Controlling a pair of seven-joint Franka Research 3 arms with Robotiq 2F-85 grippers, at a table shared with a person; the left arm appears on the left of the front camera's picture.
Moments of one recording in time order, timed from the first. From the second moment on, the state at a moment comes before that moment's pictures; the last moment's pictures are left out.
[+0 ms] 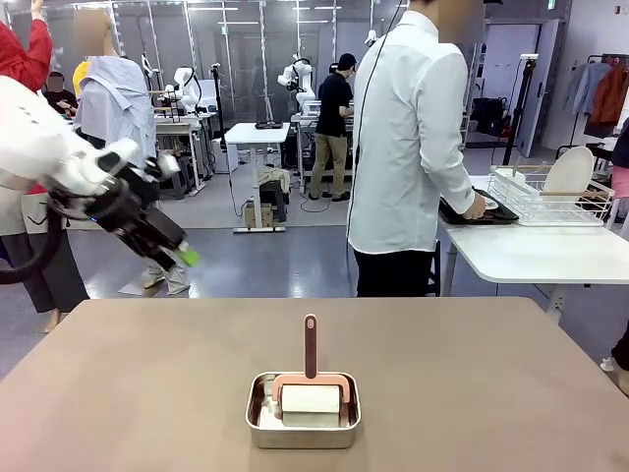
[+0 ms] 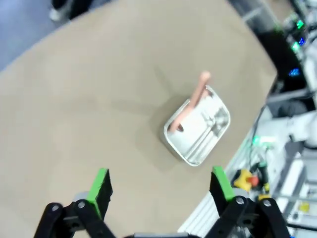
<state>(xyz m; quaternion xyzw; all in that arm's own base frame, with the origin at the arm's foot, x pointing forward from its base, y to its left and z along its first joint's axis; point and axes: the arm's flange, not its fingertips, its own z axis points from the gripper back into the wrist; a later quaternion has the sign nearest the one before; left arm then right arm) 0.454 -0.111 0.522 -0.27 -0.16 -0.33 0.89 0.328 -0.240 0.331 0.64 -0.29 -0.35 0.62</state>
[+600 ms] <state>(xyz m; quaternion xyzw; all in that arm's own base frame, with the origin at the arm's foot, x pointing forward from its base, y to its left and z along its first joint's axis) 0.416 -0.159 0.496 -0.25 -0.12 -0.40 0.87 0.329 -0.241 0.332 0.64 -0.29 -0.35 0.62</state>
